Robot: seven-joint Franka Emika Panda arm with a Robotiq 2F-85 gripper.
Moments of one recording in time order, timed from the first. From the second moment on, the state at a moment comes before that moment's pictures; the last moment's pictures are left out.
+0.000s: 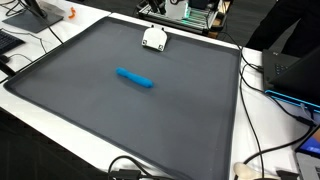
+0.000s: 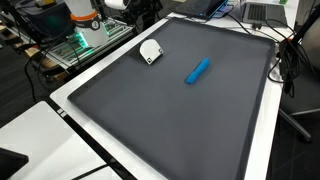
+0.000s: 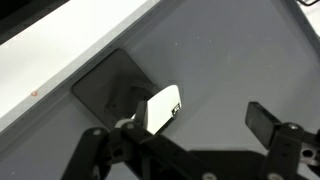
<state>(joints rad) 0.00 -0.25 -0.10 -2.64 0.57 2.18 0.18</state>
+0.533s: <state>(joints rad) 0.00 -0.20 -0.09 -2.65 0.72 2.18 0.33</state>
